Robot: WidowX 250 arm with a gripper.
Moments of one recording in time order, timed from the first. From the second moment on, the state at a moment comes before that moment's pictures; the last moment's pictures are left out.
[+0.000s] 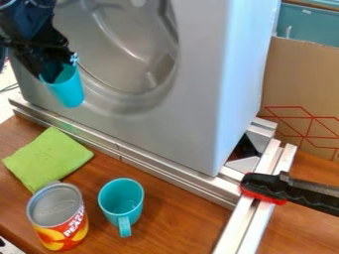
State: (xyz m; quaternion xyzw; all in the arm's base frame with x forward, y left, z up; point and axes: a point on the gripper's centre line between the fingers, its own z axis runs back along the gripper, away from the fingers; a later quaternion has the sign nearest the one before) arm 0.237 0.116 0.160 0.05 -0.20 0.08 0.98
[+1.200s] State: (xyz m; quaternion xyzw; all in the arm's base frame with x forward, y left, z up) arm 0.321 0.125 0.140 0.07 -0.17 0.17 0.97
